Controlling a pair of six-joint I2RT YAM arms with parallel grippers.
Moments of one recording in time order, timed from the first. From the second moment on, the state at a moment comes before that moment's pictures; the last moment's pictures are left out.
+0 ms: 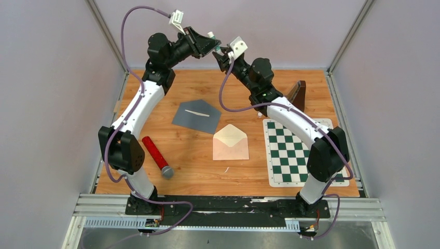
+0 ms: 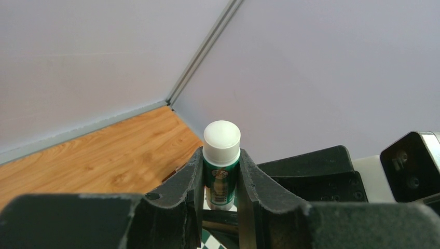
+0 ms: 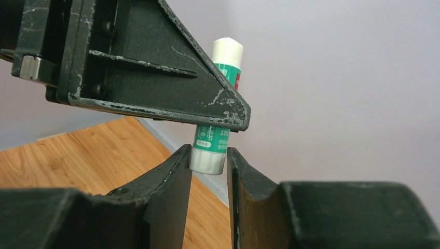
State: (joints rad) left arm -0.31 1.72 1.71 0.28 0.62 -0.77; right arm 0.61 1.72 1.51 0.52 -0.15 -0.26
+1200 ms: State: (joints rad) left arm -0.31 1.81 1.75 0.46 0.95 -0.64; right arm 0.32 2.10 2.09 0.31 -1.36 0.79
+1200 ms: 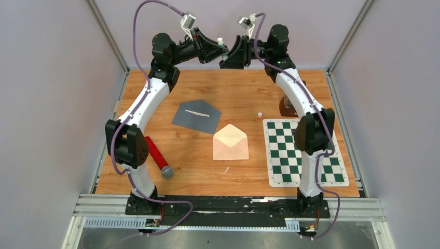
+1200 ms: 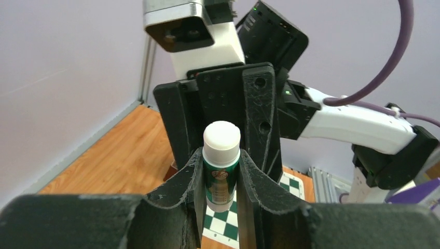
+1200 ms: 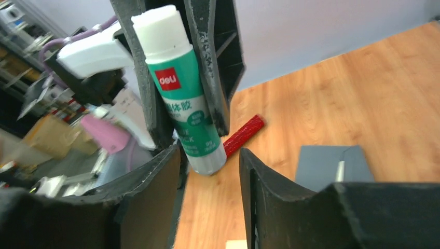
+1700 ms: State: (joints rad) left arm -0.31 1.73 1.74 0.31 0.70 -0.64; right arm 0.48 1.60 1.37 0.47 -0.43 -0.04
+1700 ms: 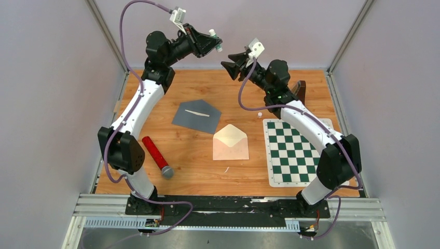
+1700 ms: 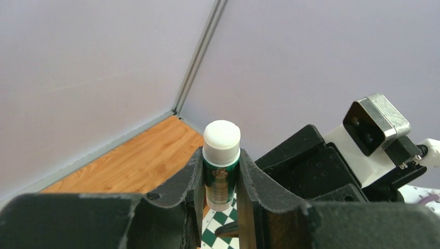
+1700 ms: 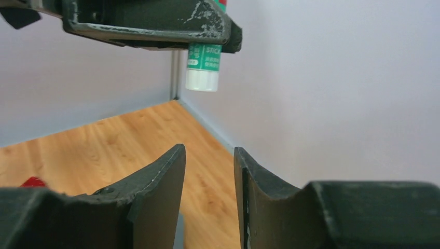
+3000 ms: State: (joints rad) left arm -0.32 1.73 1.72 0.30 0.66 -0.66; right arm 0.54 1.70 1.48 0.56 -0.34 -0.22
